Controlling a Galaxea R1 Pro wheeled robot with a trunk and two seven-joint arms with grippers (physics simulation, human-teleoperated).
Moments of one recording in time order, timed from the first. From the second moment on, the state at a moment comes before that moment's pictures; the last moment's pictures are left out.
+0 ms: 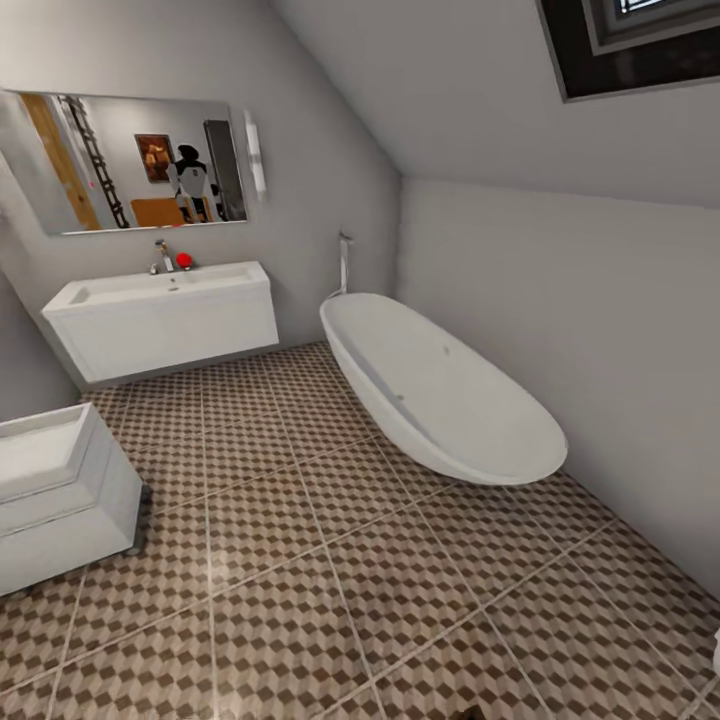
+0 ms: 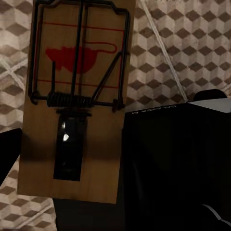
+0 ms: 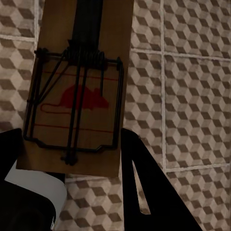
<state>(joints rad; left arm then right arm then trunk) -0.41 0.06 -1.46 -0.07 1.40 0.01 -0.24 -0.30 -0.01 0.66 -0.03 -0.12 -0.37 -0.27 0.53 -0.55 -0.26</state>
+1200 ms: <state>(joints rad) -0.41 0.06 -1.46 -0.07 1.40 0.01 -0.24 -0.30 -0.01 0.66 -0.03 -0.12 -0.38 -0.27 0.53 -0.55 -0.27</state>
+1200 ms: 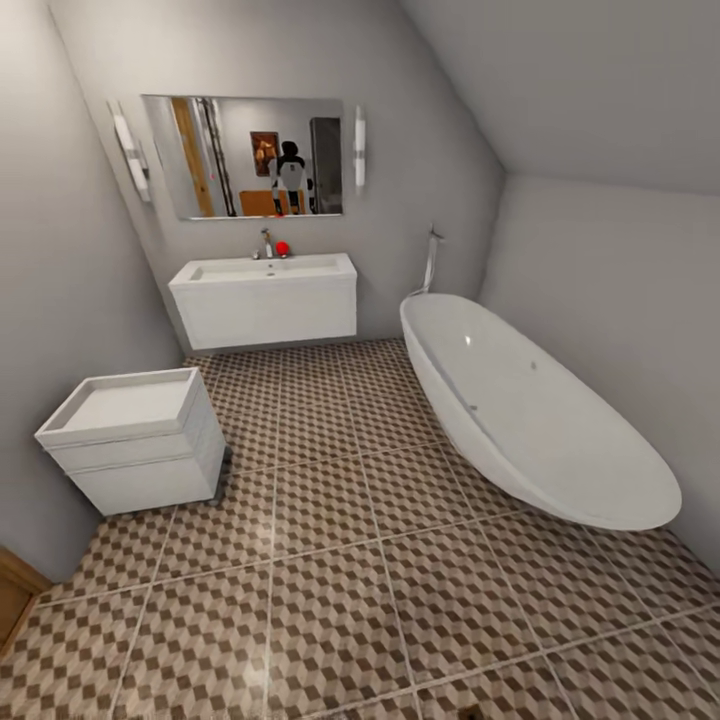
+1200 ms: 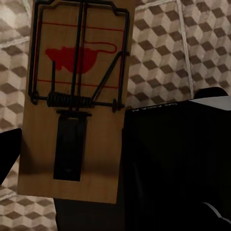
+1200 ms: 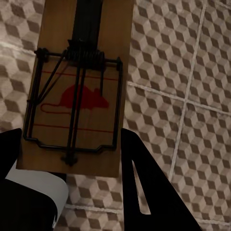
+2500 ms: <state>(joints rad) -0.41 0.06 -1.46 -0.07 1.40 0.01 -0.24 -0.30 -0.01 0.66 -0.03 -0.12 -0.37 -0.27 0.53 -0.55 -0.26</state>
